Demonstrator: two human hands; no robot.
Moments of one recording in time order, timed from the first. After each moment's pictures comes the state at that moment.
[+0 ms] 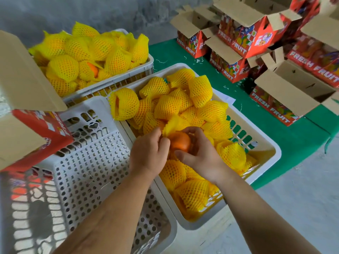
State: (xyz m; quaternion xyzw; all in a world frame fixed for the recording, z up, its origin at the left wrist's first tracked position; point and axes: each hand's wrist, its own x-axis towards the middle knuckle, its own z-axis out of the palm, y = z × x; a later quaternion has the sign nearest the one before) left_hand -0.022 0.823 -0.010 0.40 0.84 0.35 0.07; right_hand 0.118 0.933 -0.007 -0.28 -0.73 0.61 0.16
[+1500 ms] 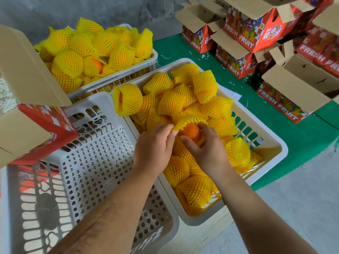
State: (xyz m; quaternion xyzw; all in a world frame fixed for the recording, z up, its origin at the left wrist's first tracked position) left_hand -0.018 0.822 -0.014 0.49 0.82 0.30 -0.04; right_hand 0.114 0.936 -0.032 -0.40 -0.80 0.38 0.22
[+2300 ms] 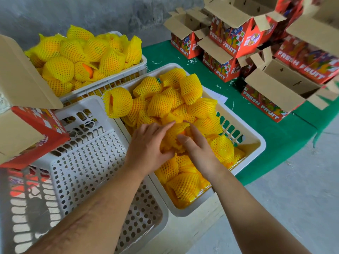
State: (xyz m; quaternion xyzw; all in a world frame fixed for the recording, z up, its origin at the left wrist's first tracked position) left_hand -0.017 0.820 -0.010 0.57 0.80 0.20 0.00; right_hand 0.130 0.925 0.000 -0.34 -0.62 0.68 0.20
